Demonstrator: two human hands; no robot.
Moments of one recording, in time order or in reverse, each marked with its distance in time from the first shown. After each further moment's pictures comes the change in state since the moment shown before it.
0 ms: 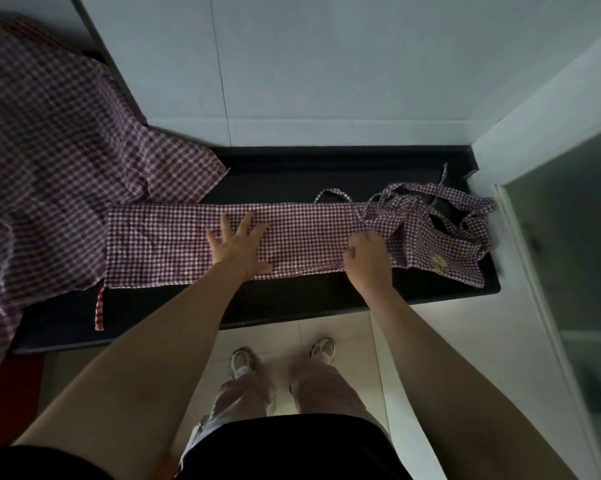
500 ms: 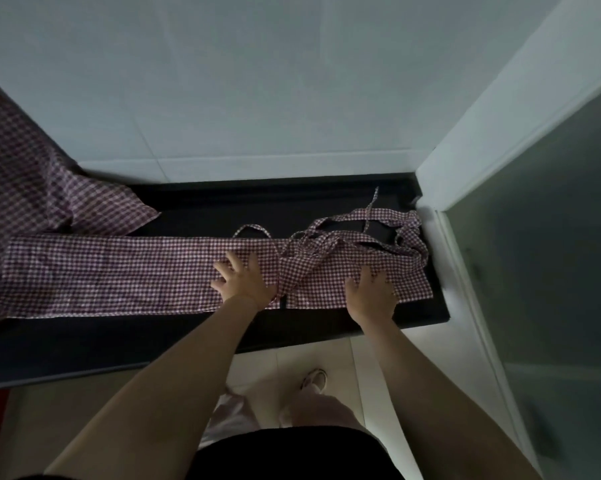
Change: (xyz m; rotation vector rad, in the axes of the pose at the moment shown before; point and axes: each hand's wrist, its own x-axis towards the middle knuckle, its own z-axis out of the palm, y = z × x) left_hand 0.009 0.155 0.004 -0.147 0.005 -0.269; right_hand 0.020 0.133 -0.029 -0.187 -0.348 0.406
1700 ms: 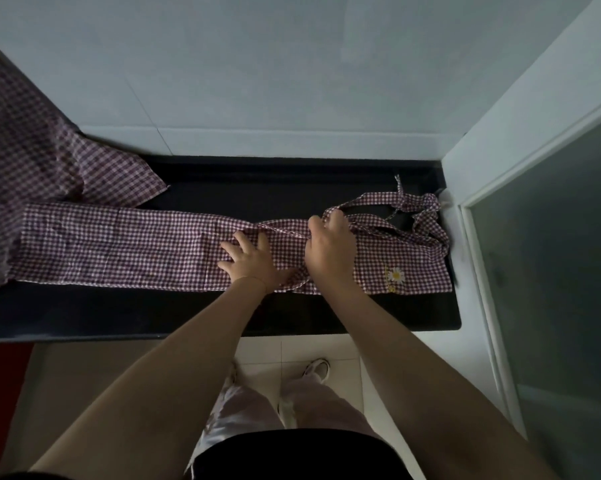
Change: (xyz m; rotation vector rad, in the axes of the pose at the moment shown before) left_hand 0.001 0.039 0.012 -0.014 0.049 -0.074; right_hand 0.015 -0.075 -0.020 0.167 0.490 -0.604
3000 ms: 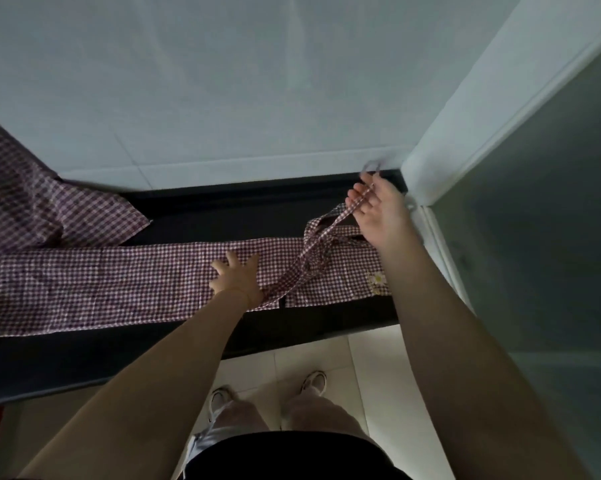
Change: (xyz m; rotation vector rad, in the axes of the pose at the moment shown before) left_hand 0.007 -0.024 -0.022 0.103 -0.107 0.166; right_hand 0.067 0.042 -0.118 1.823 0.056 0.941
